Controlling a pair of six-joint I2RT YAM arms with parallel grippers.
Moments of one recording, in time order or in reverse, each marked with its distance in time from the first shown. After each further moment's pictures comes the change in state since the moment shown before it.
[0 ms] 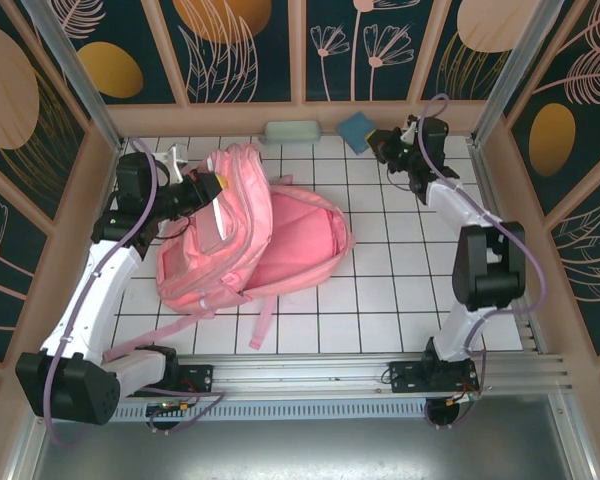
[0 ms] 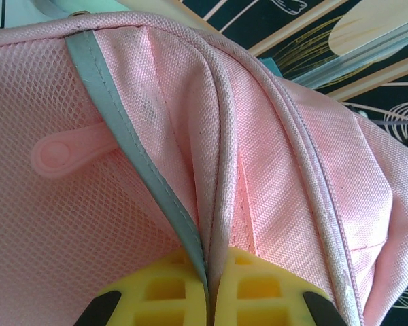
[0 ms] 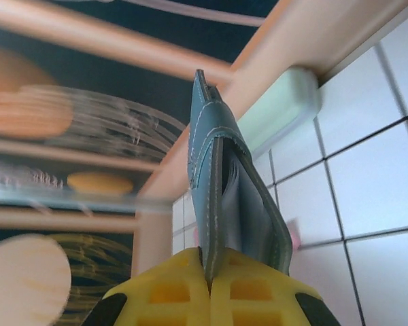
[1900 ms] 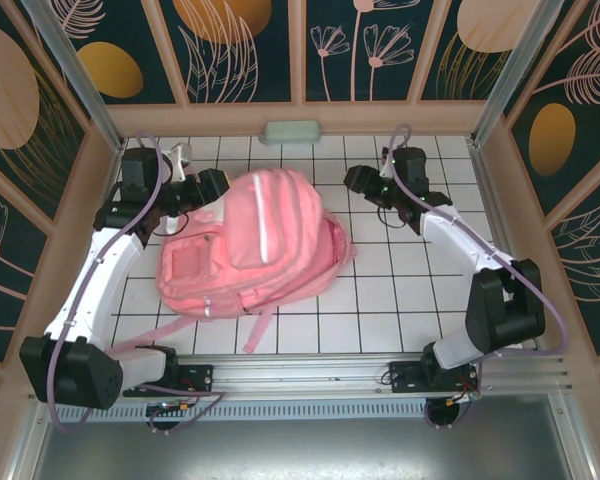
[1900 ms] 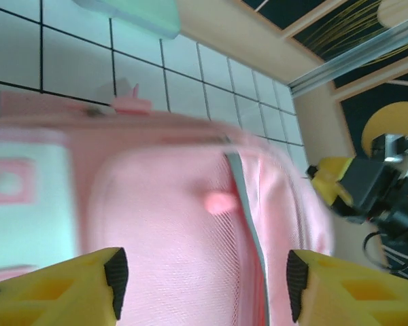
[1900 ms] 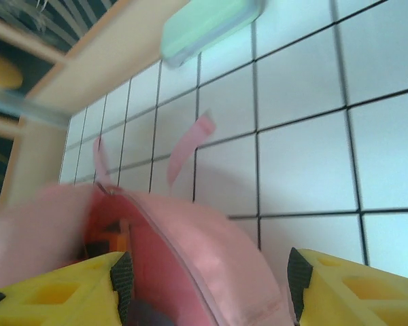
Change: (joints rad) left arm 0.005 0.104 0.085 -0.127 -0.044 0.137; right arm 0.135 -0.210 -0.173 -0.294 0.226 -0.322
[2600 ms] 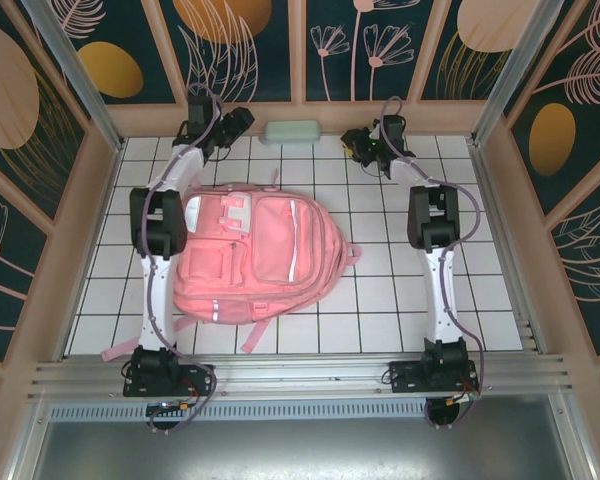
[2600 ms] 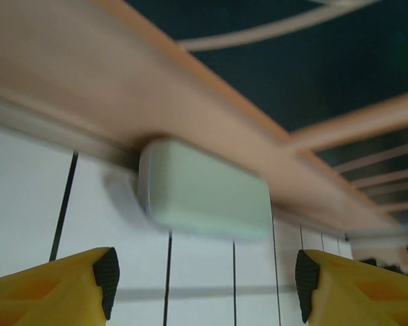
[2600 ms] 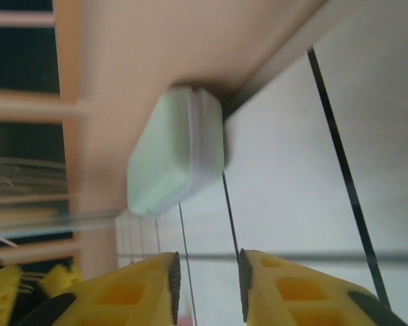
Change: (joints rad) left arm 0.015 1.300 1.076 0.387 -0.129 -0.267; right arm -0.130 1.125 1.081 0.153 -0.288 0.361
